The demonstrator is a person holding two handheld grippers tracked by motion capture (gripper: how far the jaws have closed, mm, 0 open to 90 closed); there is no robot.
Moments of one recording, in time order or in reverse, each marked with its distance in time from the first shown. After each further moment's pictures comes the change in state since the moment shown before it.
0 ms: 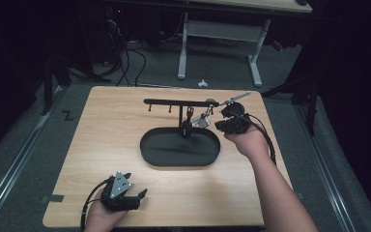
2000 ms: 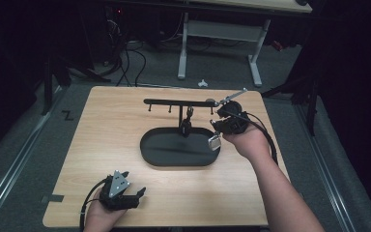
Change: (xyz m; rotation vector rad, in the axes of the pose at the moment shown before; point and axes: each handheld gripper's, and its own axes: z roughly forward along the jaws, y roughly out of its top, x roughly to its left) left arm 0.003 0.000 -0.002 -0.006 0.032 -0.012; right arm 0.022 0.011 -0.025 0.028 0.000 -0.073
